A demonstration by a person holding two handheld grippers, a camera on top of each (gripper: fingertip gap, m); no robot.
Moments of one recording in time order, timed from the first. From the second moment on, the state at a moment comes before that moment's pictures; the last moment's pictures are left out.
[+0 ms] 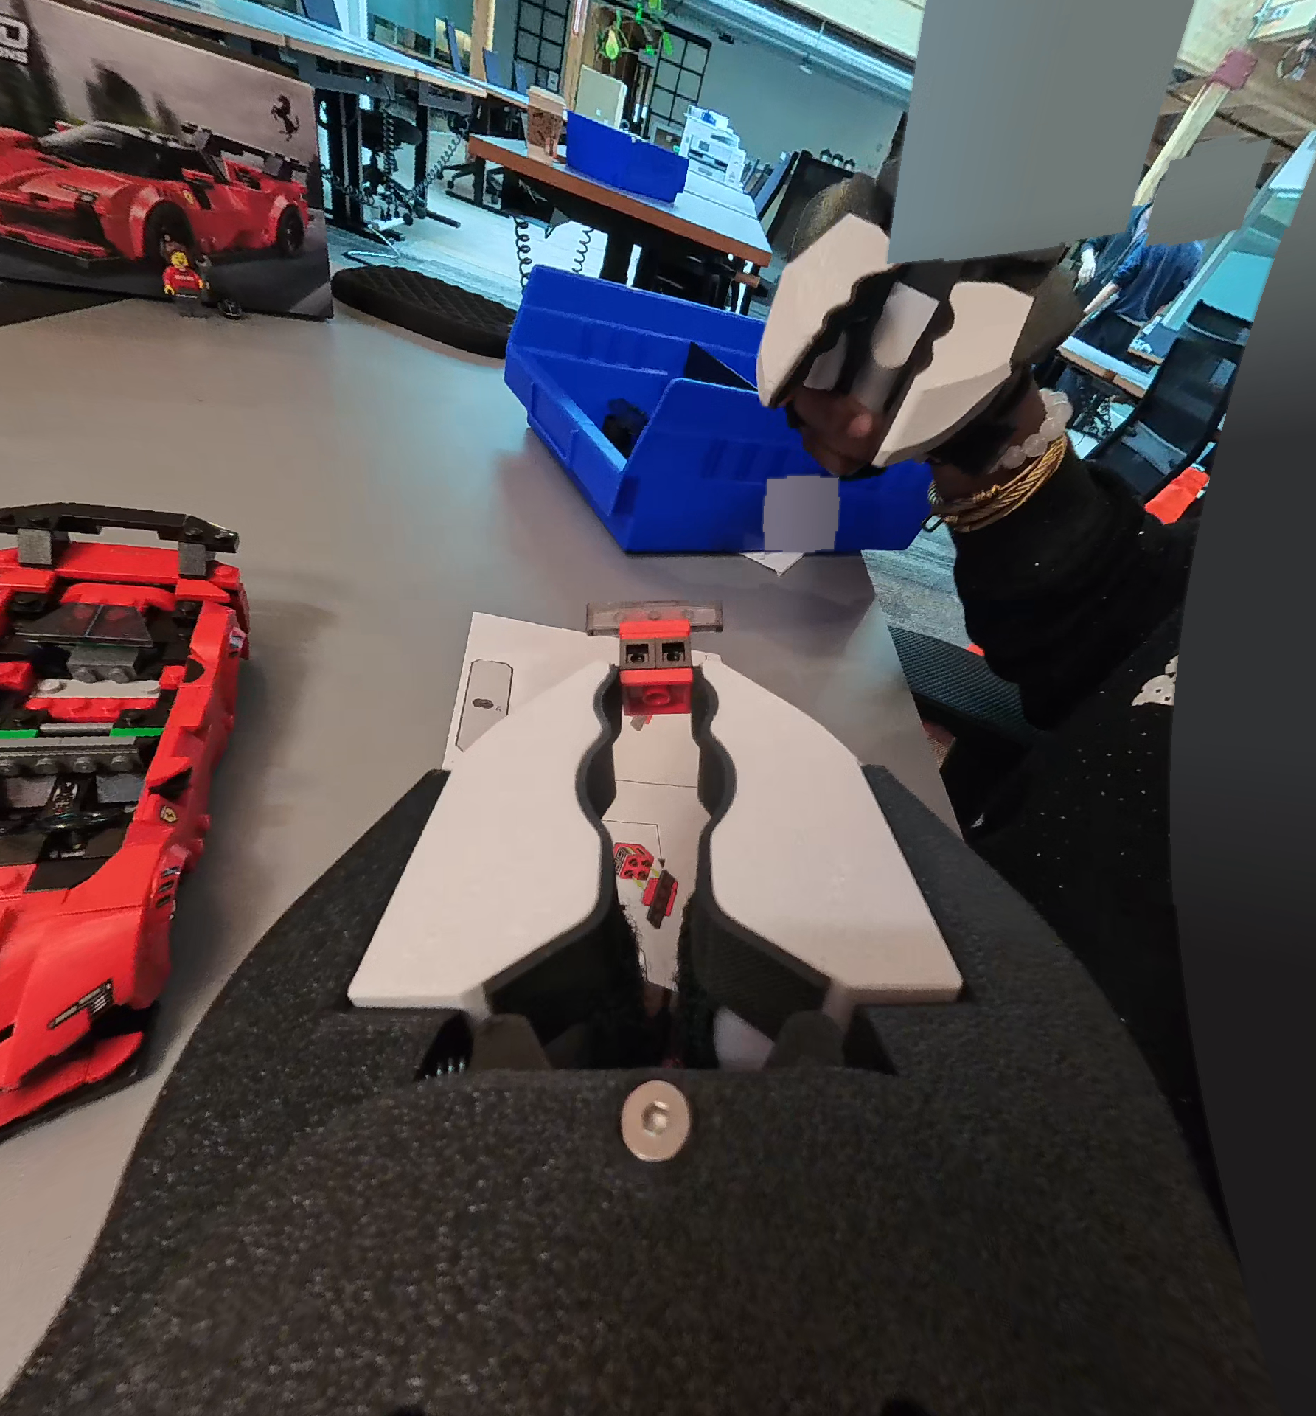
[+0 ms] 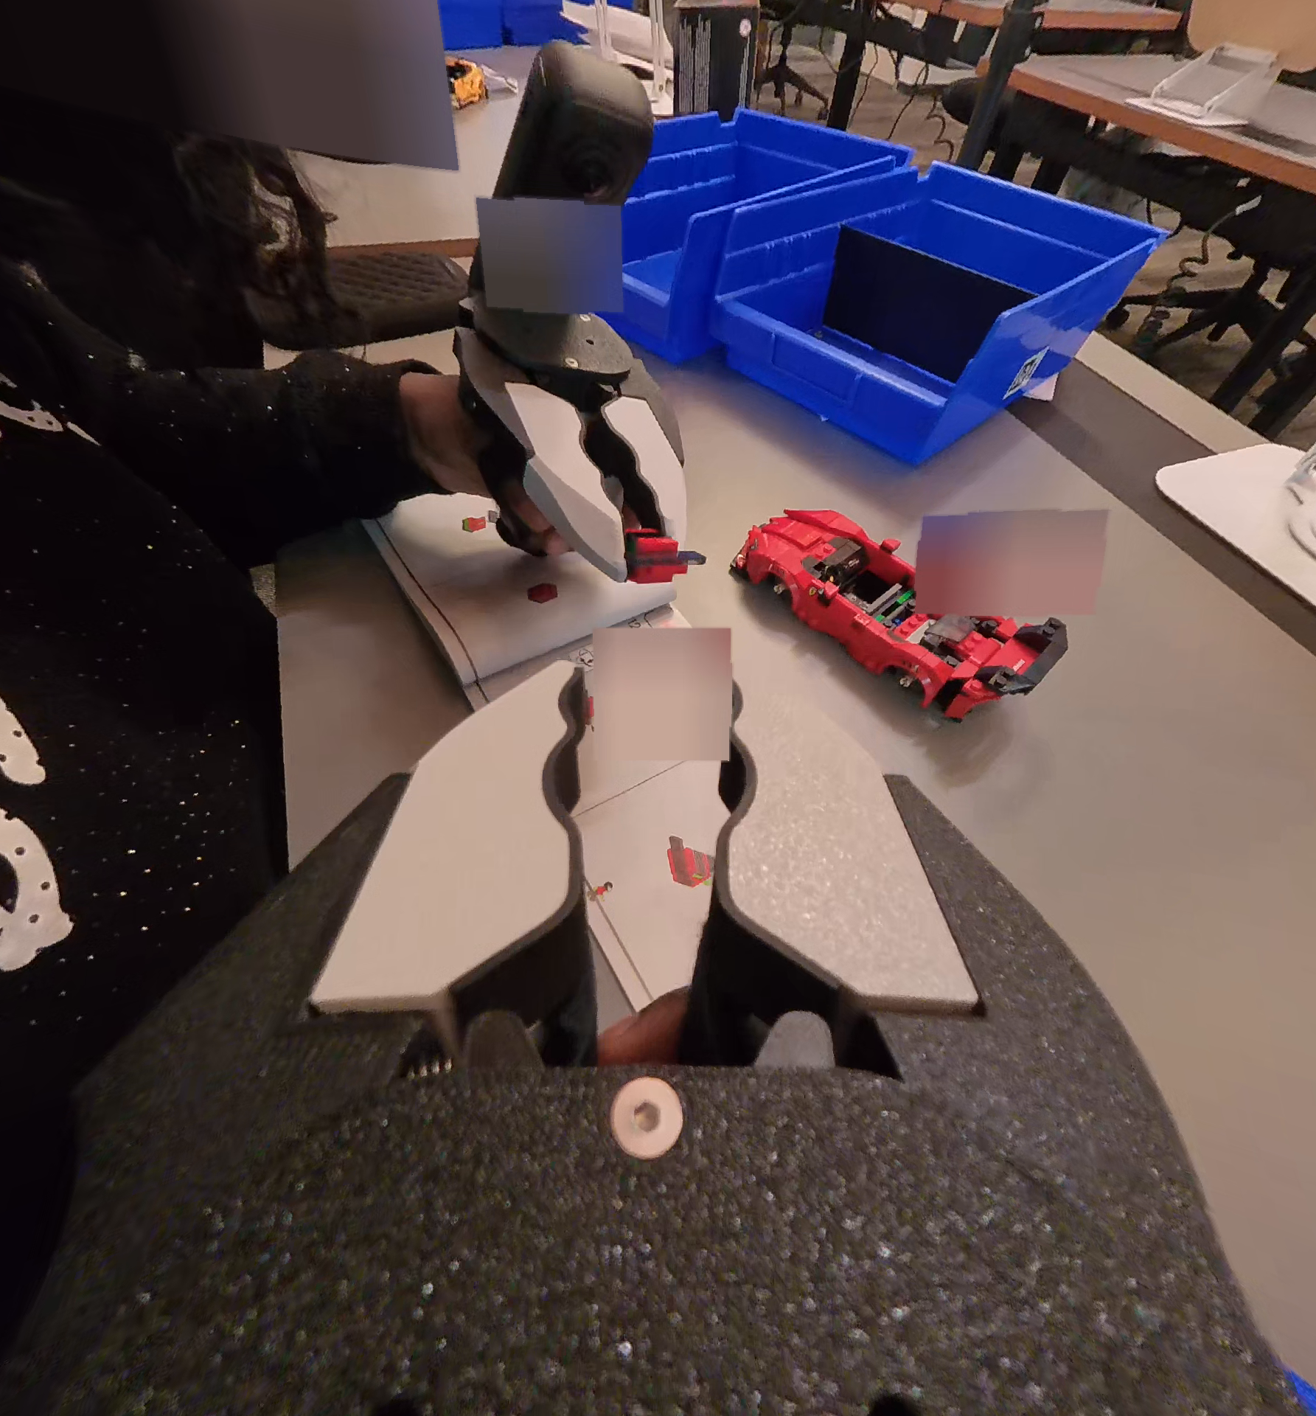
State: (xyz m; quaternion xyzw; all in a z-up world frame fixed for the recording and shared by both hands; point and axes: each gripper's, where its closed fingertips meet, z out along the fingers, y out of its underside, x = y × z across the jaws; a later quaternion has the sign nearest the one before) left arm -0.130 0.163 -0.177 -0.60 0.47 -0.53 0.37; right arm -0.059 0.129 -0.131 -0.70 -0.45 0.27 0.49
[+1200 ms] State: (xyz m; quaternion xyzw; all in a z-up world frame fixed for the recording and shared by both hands) left arm -0.138 0.196 -0.184 -0.65 0.46 -0.43 0.43; right arm 0.006 0.101 -0.126 -0.78 -0.37 0.24 0.46
